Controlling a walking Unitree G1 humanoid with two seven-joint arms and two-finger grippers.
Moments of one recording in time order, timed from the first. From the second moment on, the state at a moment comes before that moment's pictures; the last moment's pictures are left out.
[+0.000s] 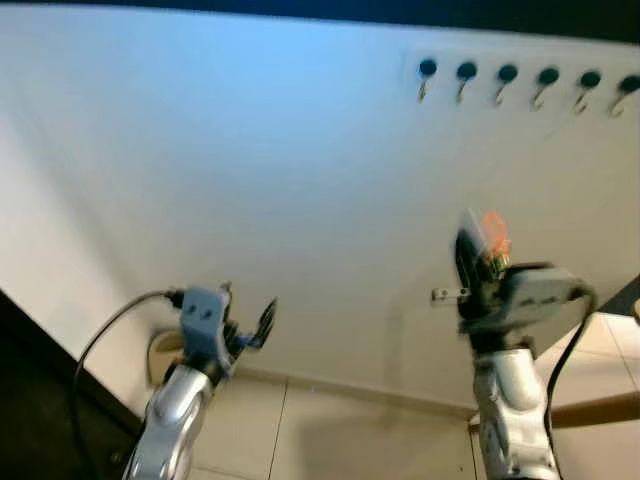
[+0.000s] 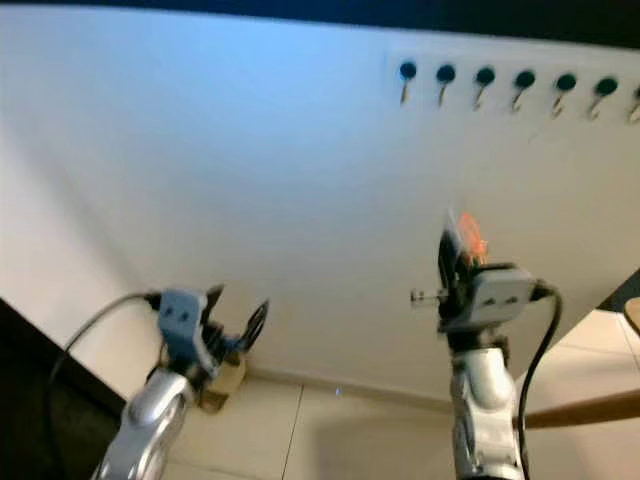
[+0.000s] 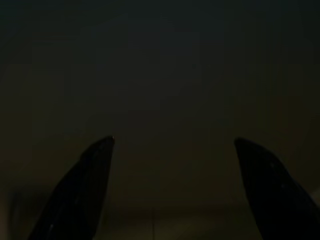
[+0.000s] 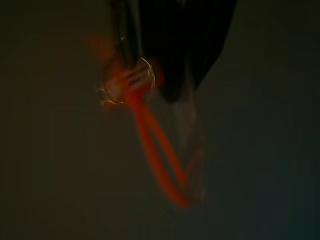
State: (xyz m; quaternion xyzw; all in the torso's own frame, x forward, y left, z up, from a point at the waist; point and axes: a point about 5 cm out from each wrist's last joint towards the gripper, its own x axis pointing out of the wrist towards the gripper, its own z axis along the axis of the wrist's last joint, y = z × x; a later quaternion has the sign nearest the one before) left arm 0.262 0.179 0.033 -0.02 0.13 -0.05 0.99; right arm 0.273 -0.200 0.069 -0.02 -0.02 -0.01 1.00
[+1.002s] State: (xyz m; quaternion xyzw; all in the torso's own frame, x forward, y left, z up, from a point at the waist) left arm 0.193 0.210 -0.060 -0.03 0.32 0.09 0.94; right arm 0.209 -0.190 -0.062 0.03 0.34 0.02 0.94
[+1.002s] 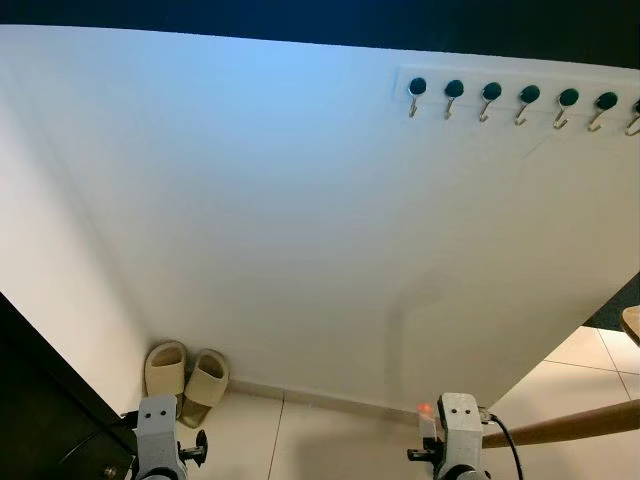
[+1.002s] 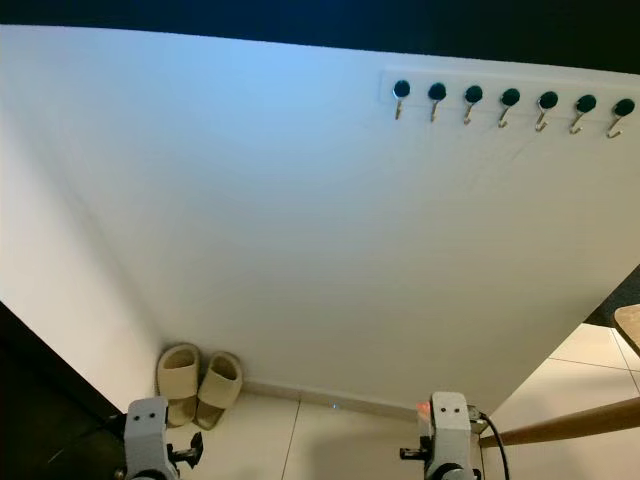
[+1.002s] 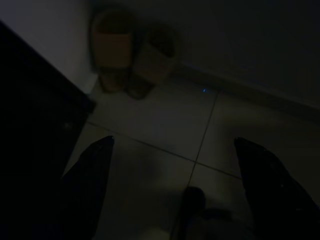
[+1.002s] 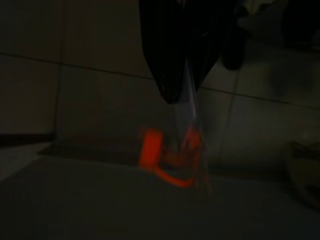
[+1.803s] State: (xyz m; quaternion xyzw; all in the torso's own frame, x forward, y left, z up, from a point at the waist) left arm 0.200 0.196 -0.056 -0.05 0.28 0.06 0.96; right arm 0.199 -0.185 -0.068 0.01 0.35 0.06 0.93
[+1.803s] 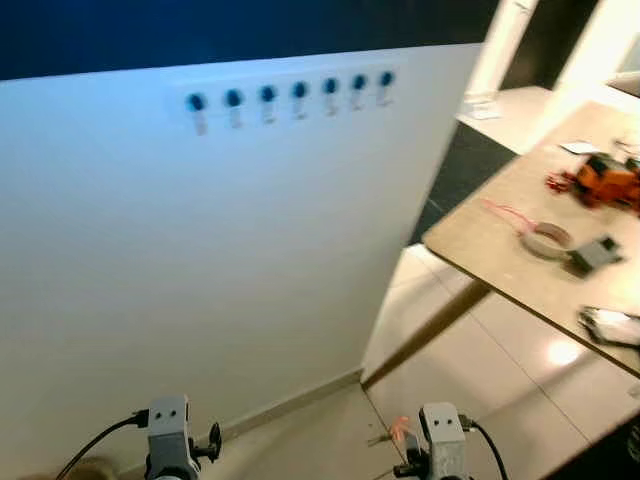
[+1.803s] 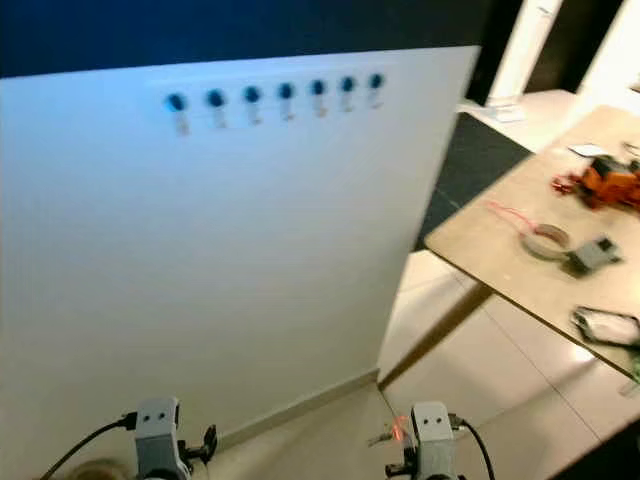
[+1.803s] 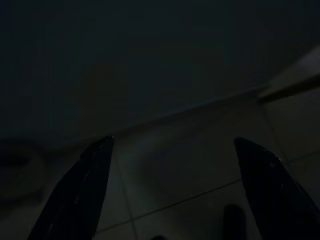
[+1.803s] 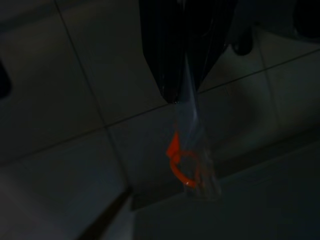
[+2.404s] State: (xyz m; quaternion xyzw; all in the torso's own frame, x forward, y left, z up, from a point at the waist) left arm 0.206 0.195 -0.052 -0.05 0.26 0.05 0.96; right arm 0.205 -0.183 -0.064 -0.01 0.35 0.08 0.93
